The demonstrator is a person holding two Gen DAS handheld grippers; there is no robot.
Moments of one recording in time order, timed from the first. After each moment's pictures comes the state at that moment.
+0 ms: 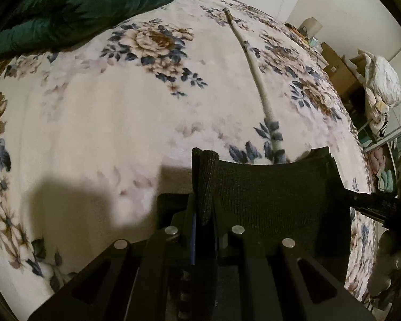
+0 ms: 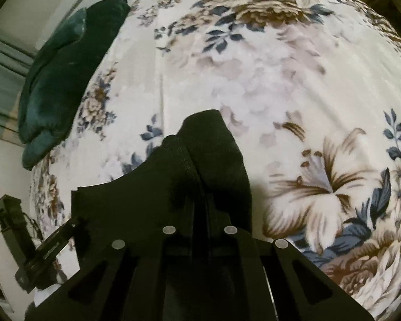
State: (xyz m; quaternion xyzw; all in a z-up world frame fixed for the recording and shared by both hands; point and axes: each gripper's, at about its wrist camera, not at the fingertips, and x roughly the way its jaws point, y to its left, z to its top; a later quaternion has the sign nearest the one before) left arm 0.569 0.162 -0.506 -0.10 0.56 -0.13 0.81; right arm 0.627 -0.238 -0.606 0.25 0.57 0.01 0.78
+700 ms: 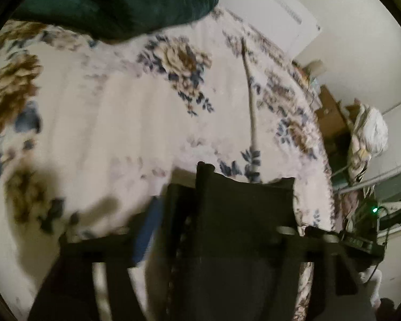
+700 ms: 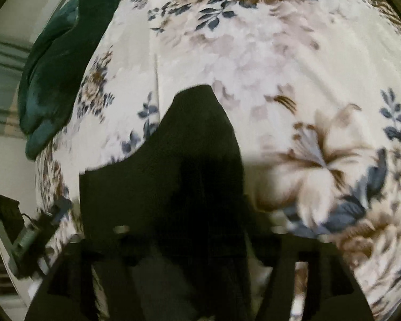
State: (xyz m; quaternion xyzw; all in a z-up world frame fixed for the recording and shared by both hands) left arm 0.525 0.214 -0.449 -0.24 0.52 -0.11 0.81; right arm 0.611 -0.251 -0.602 0.26 0.62 0.04 0.74
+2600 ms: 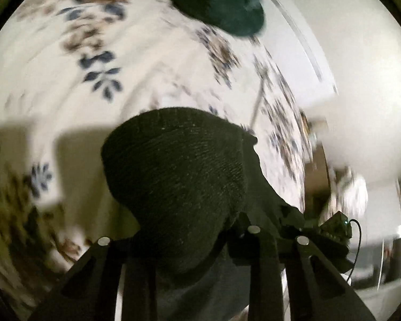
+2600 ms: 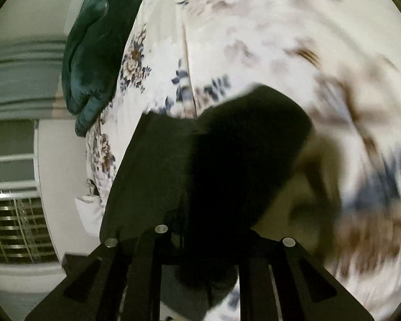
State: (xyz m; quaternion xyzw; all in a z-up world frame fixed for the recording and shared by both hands) left arm 0.415 0.192 -0.484 -0.41 0.48 -0.05 0.77; right arm 0.579 -0.278 -0.625 0.36 0.62 0.17 0.67
